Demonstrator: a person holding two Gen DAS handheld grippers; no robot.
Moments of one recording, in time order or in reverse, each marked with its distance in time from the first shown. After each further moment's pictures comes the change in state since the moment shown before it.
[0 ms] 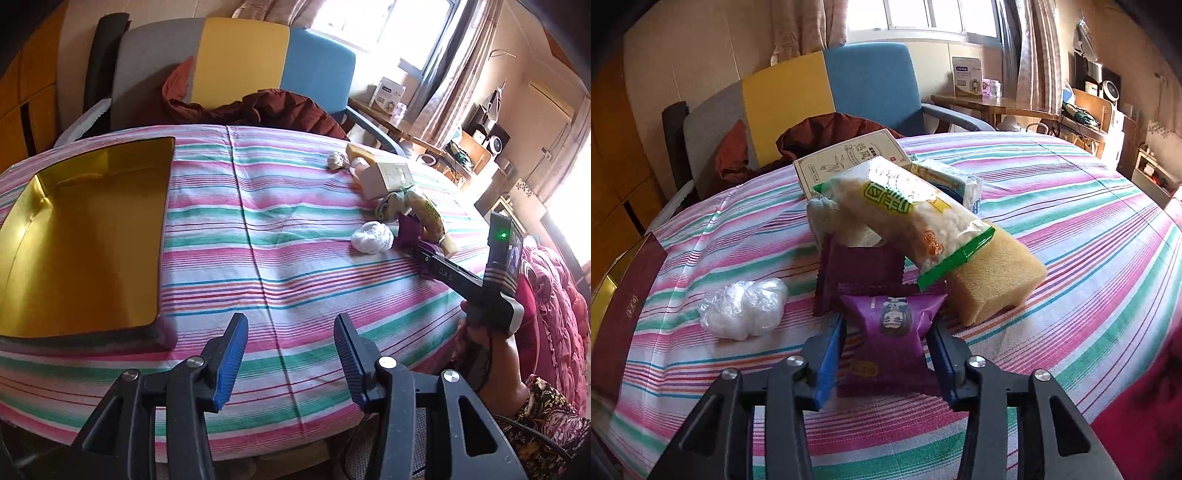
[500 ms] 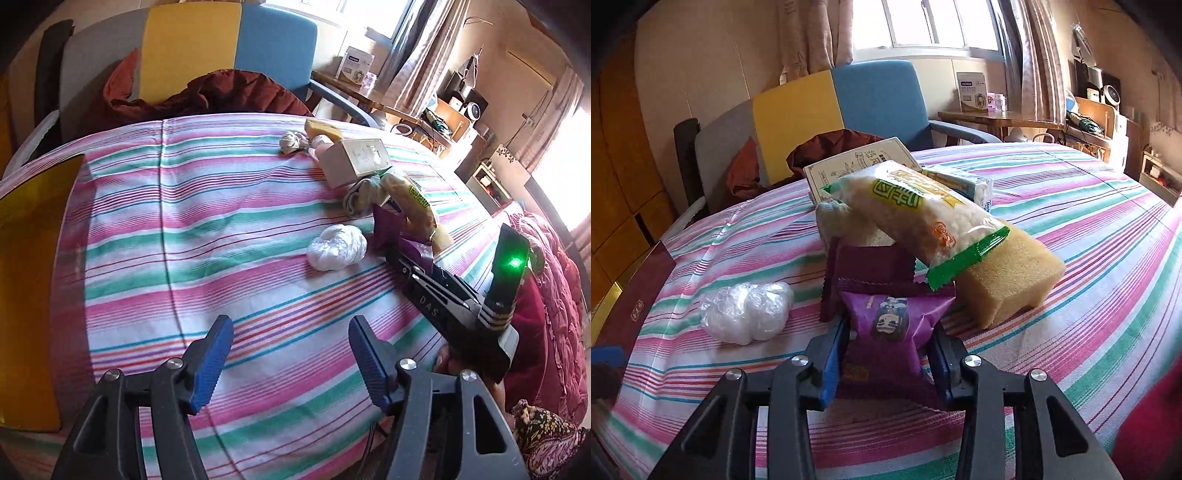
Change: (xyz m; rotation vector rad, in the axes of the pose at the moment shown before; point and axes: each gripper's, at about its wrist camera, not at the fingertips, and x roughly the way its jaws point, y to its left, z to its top) left arm 0.071 -0.051 0.045 0.116 0.084 -0.067; right arm 0.011 0.000 -0.010 0.012 -0.084 0.047
